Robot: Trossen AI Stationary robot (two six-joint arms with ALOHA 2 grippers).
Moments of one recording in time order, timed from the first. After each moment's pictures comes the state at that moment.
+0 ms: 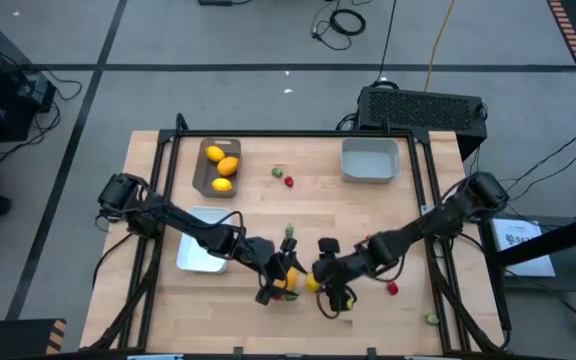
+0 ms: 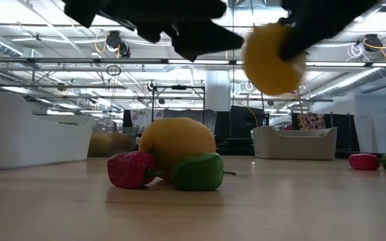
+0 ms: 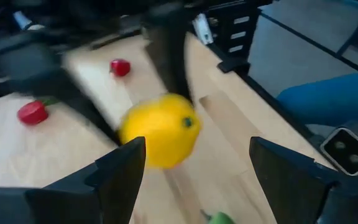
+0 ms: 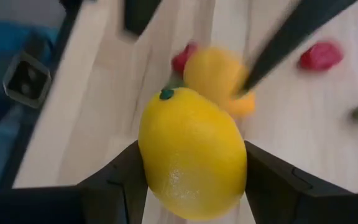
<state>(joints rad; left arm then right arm) -0.33 1.77 1.00 0.34 0.12 0.09 0.45 1.65 1.09 -0.29 0.11 0.31</state>
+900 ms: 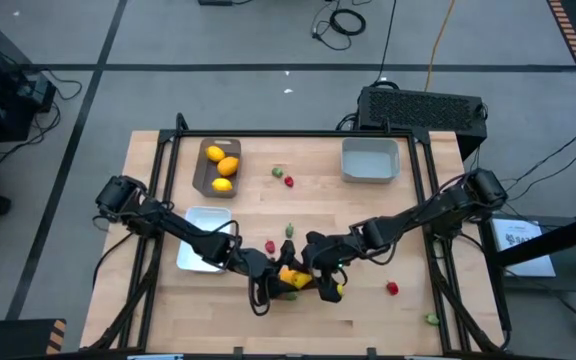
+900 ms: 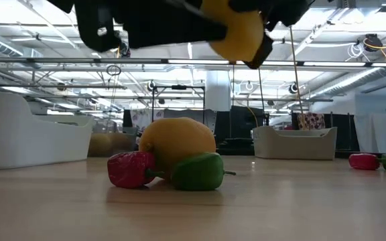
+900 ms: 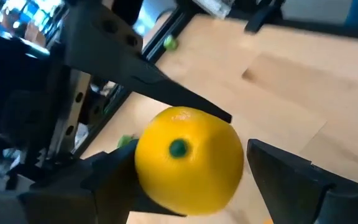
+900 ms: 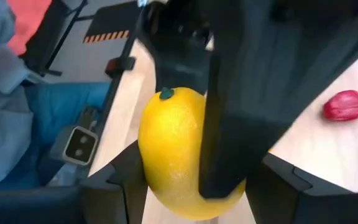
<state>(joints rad) -0.40 1.77 1.00 0.35 -0.14 0.70 0.32 1.65 1.09 -0.09 -0.12 0.36</state>
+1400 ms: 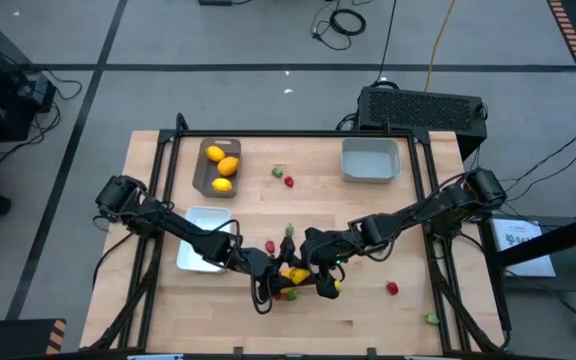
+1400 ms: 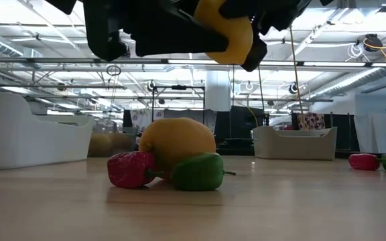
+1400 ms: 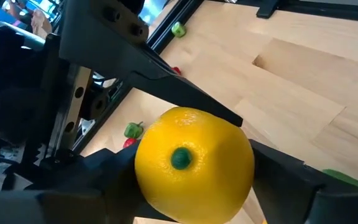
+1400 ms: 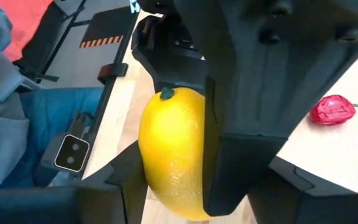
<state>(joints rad) -0.40 1.77 1.00 0.33 -0.17 0.69 0.29 1.65 1.09 -0.09 -0.11 0.35</state>
